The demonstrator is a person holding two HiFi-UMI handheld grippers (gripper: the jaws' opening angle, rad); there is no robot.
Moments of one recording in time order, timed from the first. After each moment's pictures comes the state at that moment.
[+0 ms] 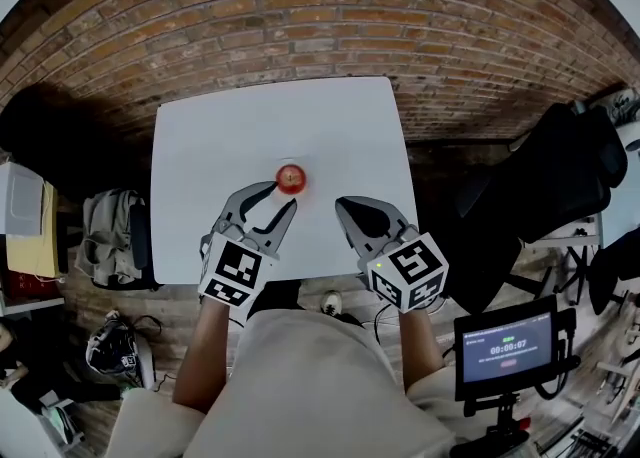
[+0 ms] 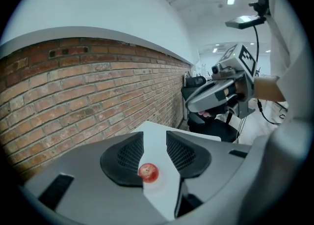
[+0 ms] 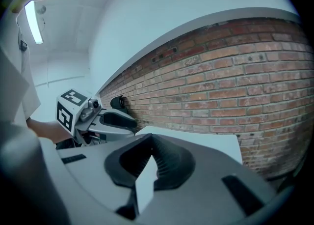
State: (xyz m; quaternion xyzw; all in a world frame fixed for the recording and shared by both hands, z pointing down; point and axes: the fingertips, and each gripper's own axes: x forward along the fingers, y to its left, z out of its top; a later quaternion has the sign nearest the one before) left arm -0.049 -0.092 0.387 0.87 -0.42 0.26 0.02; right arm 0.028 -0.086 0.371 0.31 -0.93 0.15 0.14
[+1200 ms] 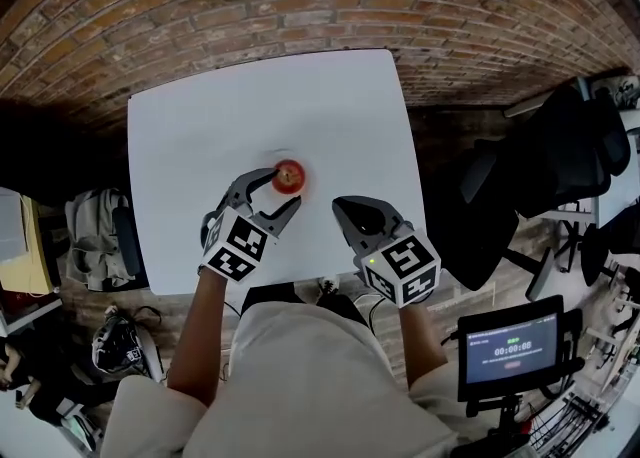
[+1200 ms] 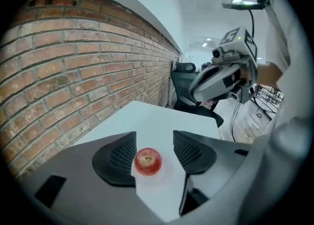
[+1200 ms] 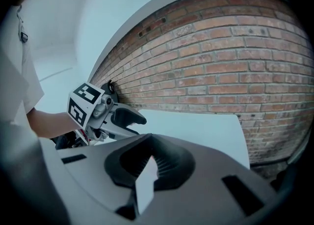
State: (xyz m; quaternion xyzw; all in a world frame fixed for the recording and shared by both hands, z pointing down) left arm -0.060 -0.141 0.491 0.89 -0.31 0.33 0.10; right arm 0.007 -0.119 0.446 0.32 -0.90 0.21 0.22
